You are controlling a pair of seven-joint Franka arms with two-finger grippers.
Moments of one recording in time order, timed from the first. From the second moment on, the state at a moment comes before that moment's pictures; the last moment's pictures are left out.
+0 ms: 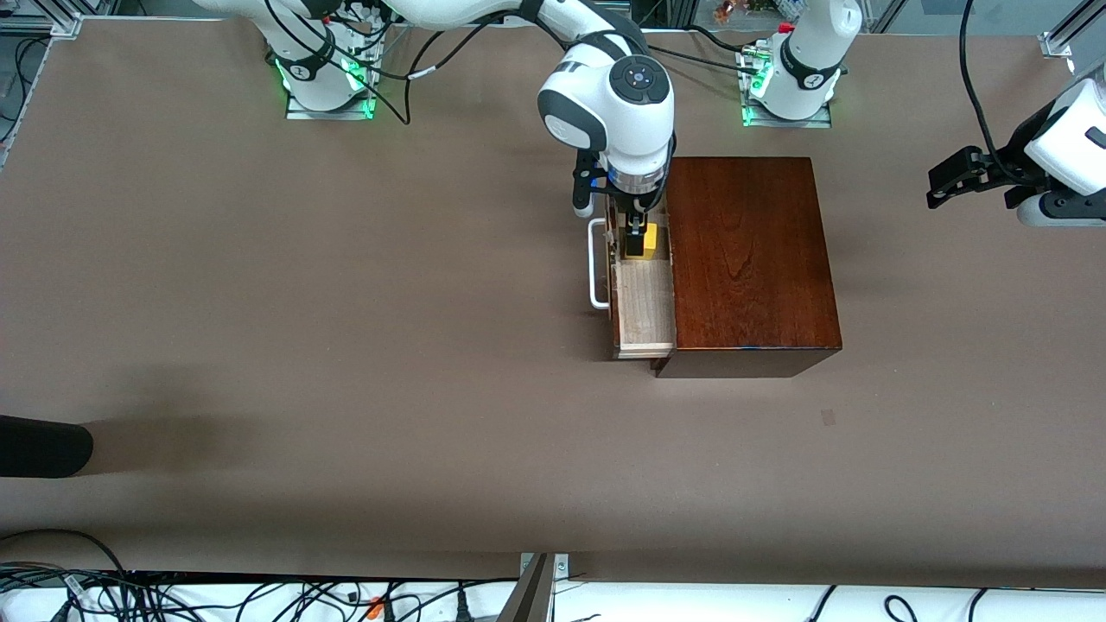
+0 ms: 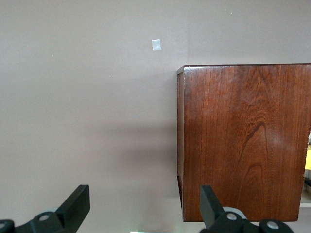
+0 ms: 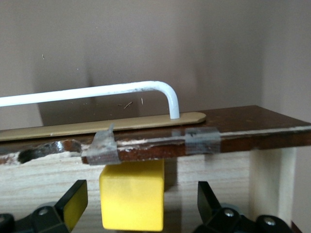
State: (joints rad) left arm -0.03 -0.01 -0.01 -1.59 0.02 1.49 -0.05; right arm 0.90 0.84 0.15 -1.11 -0.13 2.07 2.70
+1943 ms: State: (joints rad) left arm -0.06 0.00 -0.04 -1.59 0.02 1.39 -0.05; right arm 0.68 0.55 0.13 -1.06 -0.04 1.63 2.16
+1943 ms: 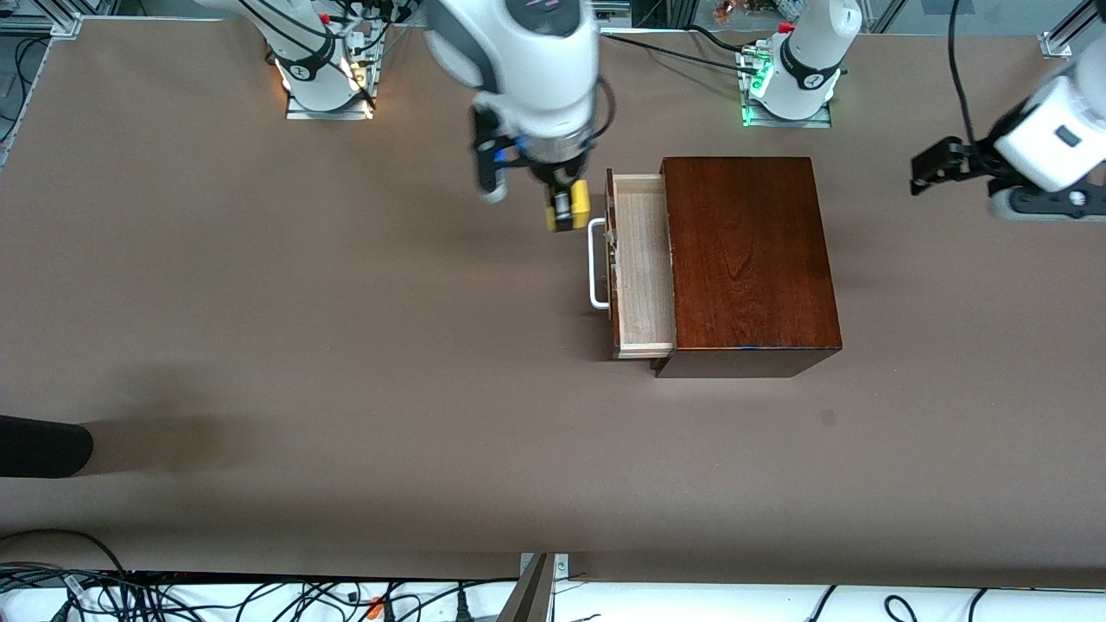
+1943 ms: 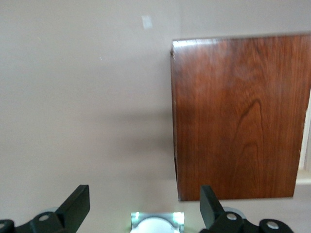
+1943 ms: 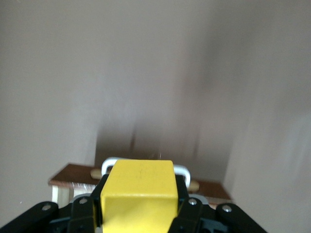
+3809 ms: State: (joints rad) left arm -0.73 0.55 -0.06 -1.56 -0.08 2.07 0.84; right arm 0.38 0.16 -0.71 -2.25 0.05 2.28 -0.35
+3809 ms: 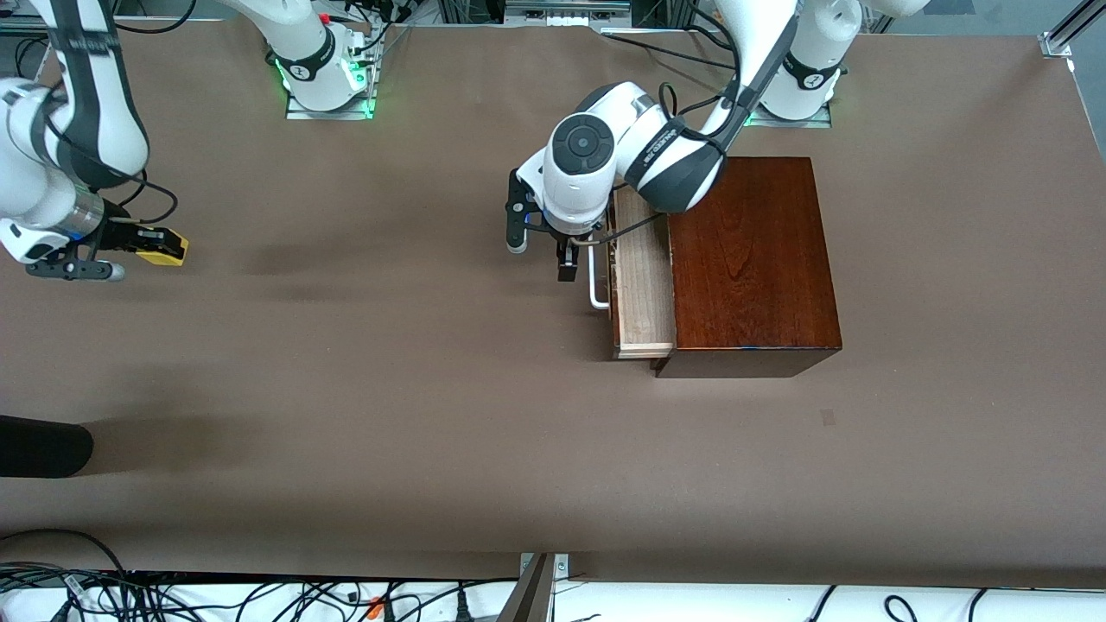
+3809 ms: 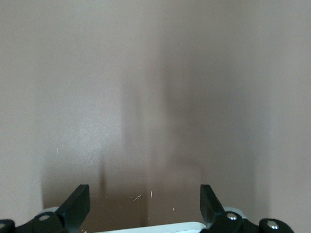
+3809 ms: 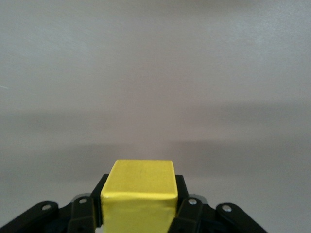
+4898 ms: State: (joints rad) left arm -0.74 0.60 -0.05 -1.57 0.03 2.03 0.85; right arm 0.34 0.46 -0.70 -2.21 0.43 2.43 -0.74
